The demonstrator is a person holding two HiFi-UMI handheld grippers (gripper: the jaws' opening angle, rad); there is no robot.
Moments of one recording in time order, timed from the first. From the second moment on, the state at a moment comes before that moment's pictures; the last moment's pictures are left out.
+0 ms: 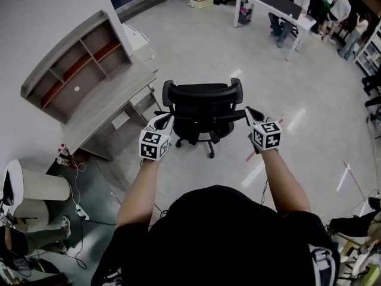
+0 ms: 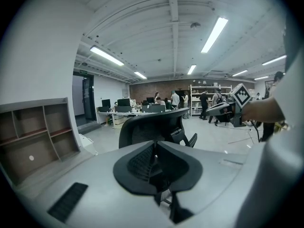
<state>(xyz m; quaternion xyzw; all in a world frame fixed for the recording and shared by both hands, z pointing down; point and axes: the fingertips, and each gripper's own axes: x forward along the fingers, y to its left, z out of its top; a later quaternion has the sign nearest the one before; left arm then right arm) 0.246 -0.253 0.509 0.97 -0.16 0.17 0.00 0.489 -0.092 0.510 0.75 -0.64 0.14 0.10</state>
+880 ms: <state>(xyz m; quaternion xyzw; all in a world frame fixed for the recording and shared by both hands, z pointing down) 0.246 -0.277 0.551 0.96 -0.12 0.25 -0.05 0.484 -0.111 0.540 0.73 -0.64 0.15 0.19</state>
